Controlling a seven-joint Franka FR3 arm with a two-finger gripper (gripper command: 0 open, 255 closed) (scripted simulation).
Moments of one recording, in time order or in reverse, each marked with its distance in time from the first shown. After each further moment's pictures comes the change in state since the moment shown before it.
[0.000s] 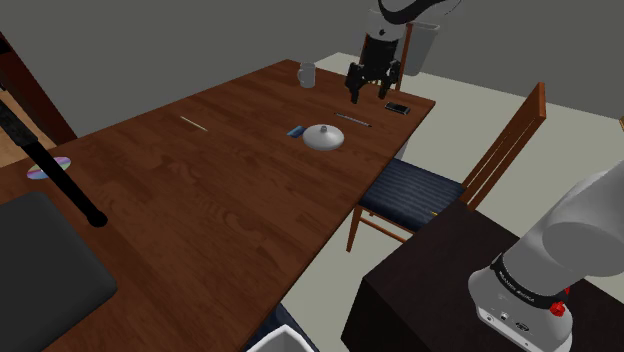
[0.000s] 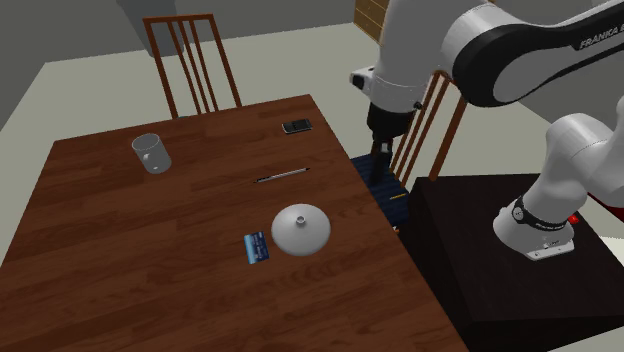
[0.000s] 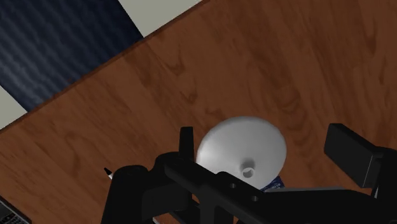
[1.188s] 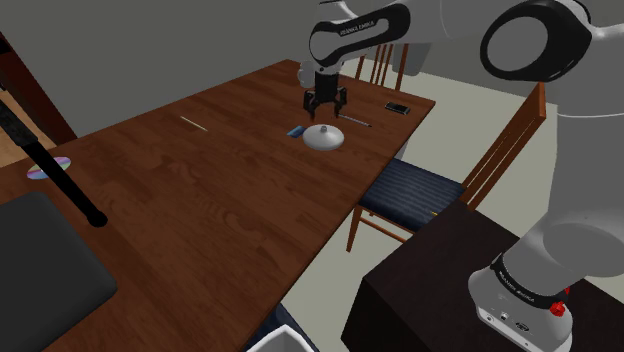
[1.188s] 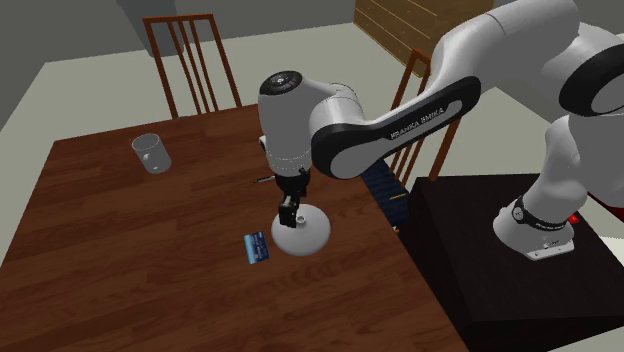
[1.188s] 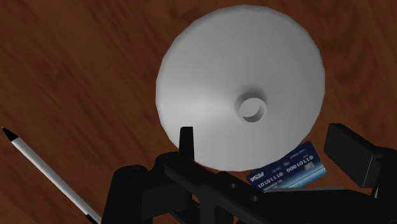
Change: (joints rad) arm 0.023 0.678 -0.003 0.593 -0.059 0.007 0.077
